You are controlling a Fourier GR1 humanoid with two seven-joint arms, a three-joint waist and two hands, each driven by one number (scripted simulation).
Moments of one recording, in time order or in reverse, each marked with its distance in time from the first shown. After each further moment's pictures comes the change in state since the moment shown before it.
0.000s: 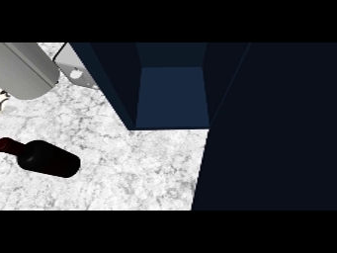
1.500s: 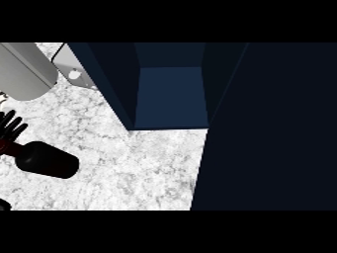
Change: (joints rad) left arm -0.060 -0.128 0.027 0.581 -0.634 -0.262 -0.543; right arm -0.090 -0.134 0.087 -0.005 0.040 -0.165 0.058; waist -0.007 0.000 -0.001
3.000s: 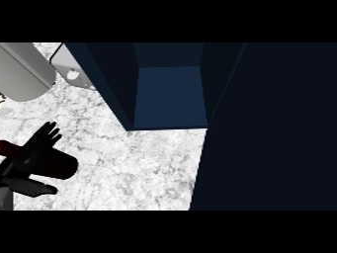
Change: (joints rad) left arm -0.203 0.031 -0.158 0.659 -0.301 0.111 -0.393; right arm -0.072 -0.093 0.027 0.014 -0.003 -0.104 -0.014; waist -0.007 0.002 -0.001
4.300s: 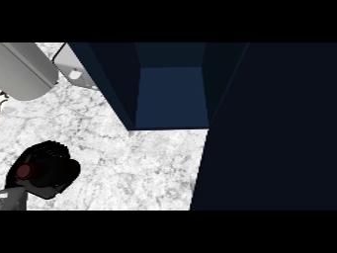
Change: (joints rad) left arm -0.016 -0.030 -0.098 0.055 0.006 0.131 -0.217; right arm 0.030 -0.086 0.037 0.001 -0.011 -0.064 -0.061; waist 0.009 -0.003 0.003
